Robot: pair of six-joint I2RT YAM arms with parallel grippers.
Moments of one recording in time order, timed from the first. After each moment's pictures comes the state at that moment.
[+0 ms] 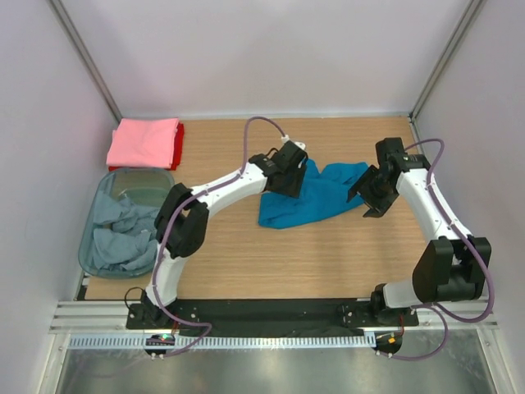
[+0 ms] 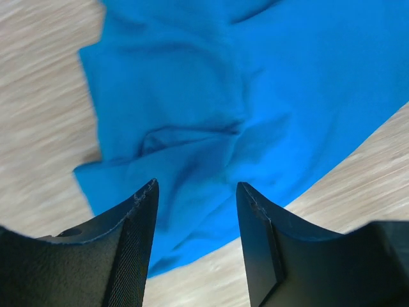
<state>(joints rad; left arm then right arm) -0.81 2.08 1.74 -0.61 -0.14 -0.41 0.03 1.42 1.19 -1.04 -0.06 0.79</state>
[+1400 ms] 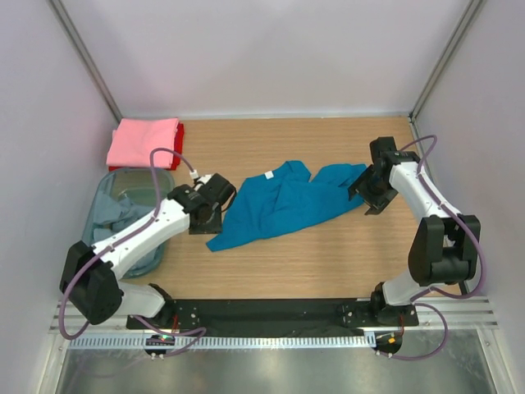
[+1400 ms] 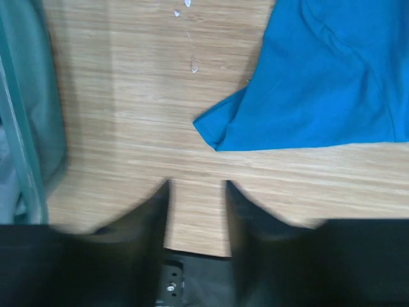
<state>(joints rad) -0.68 1.34 1.04 -0.99 -0.38 -0.68 0.03 1.54 1.19 -0.96 0.05 0.83</state>
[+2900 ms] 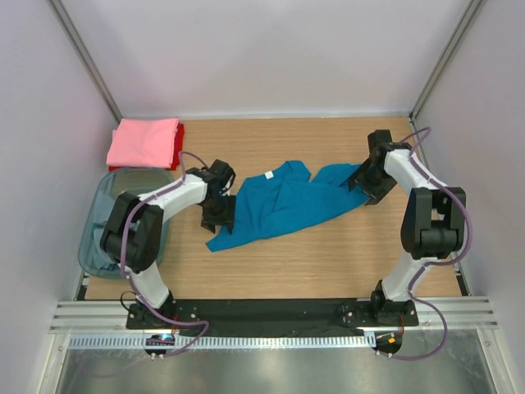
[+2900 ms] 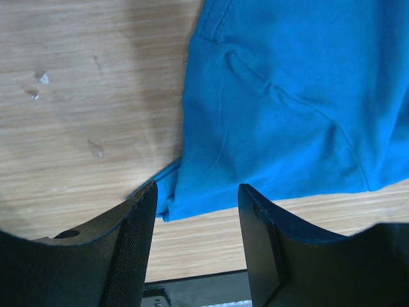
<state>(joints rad) -0.47 1.74 1.14 -0.81 0.07 -0.42 0.00 1.75 1.30 -0.87 0.08 0.82</state>
